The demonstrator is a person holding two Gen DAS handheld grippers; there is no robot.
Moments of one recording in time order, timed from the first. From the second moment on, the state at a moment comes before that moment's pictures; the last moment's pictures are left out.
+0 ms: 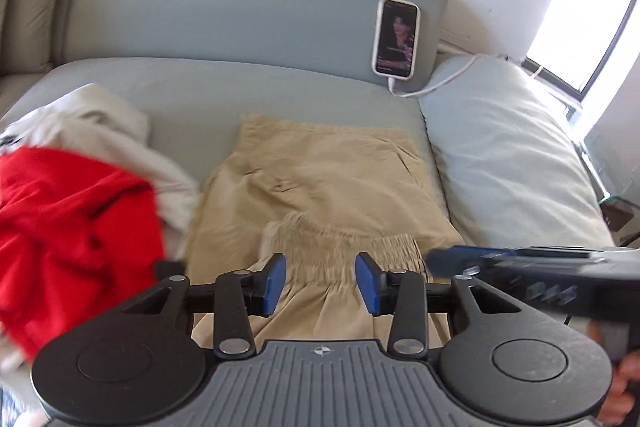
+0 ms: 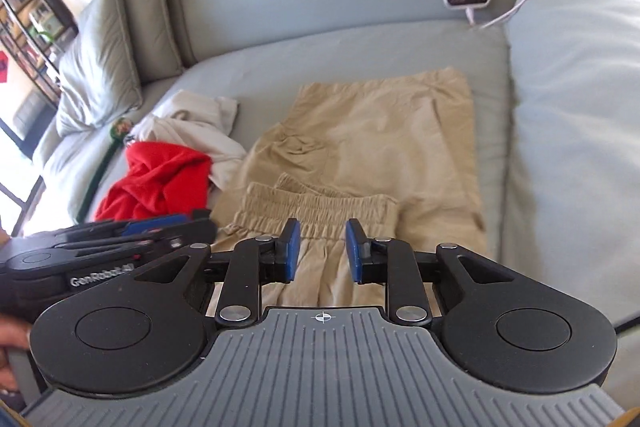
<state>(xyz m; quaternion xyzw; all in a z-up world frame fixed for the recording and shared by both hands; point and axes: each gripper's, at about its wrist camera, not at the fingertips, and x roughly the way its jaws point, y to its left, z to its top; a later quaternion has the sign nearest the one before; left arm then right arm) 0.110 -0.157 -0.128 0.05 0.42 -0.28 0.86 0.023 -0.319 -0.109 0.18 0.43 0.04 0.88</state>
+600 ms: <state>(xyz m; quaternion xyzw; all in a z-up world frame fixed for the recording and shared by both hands) 0.124 -0.161 -0.115 0.05 0.49 -0.29 0.82 0.020 -0.383 -0.104 0.26 0.45 0.03 0.86</state>
